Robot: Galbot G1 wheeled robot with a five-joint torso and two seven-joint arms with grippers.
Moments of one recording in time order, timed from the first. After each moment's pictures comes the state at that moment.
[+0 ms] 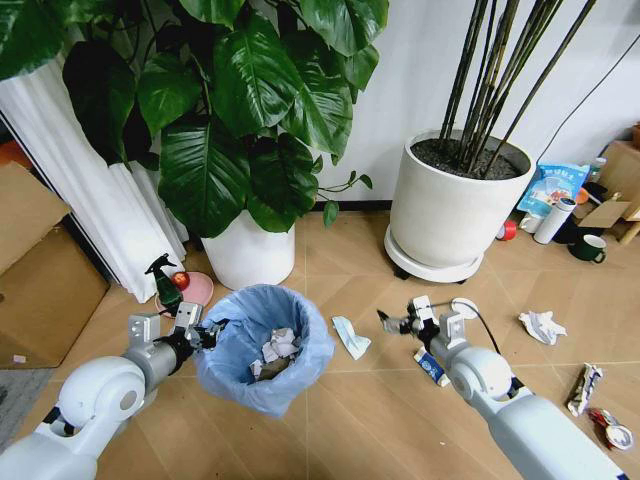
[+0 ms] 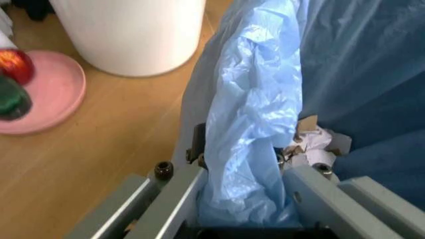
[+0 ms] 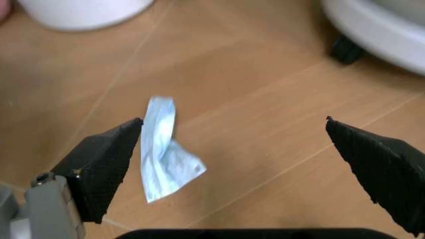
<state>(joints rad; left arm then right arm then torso) 1.31 -0.83 -0.49 -2.06 -0.87 0.66 -0.07 -1.04 1.04 0.13 1.48 0.52 -0.28 -0.04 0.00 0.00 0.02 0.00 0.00</state>
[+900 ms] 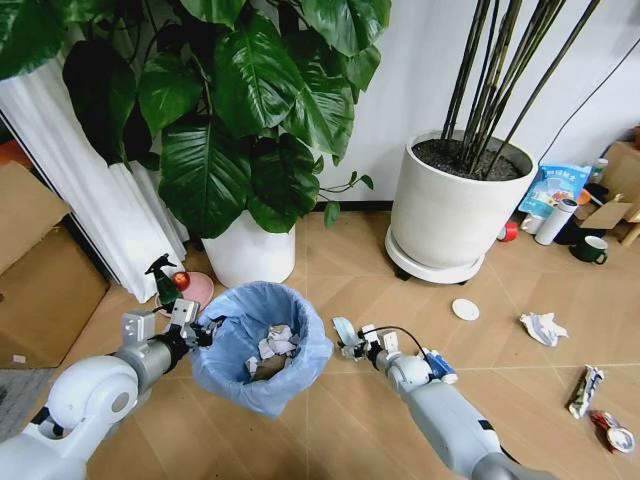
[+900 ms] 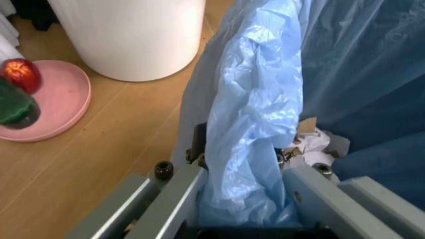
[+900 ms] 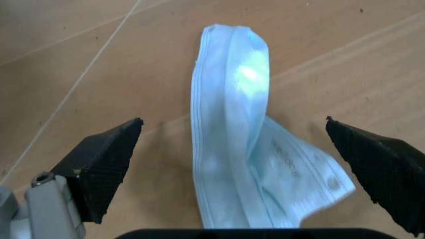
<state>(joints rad) 1.33 -0.79 -0.50 -2.08 -0.88 0.64 -0.06 -0.75 1.38 0.05 0.80 0.34 -0.11 -0.21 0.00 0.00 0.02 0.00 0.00</state>
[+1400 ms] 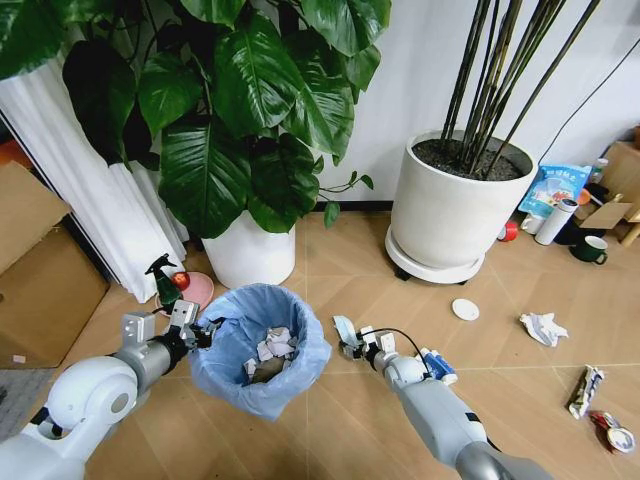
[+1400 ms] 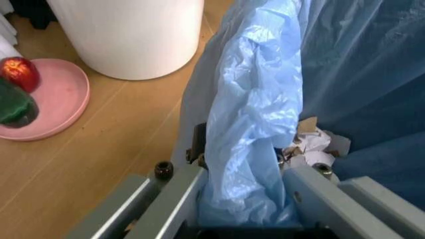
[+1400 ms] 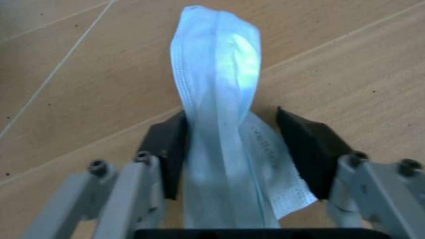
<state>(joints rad) 1.33 -0.79 -0.50 -2.08 -0.88 0.64 -0.06 -0.72 1.43 0.11 0.68 0.27 -0.07 -0.24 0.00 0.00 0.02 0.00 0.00</state>
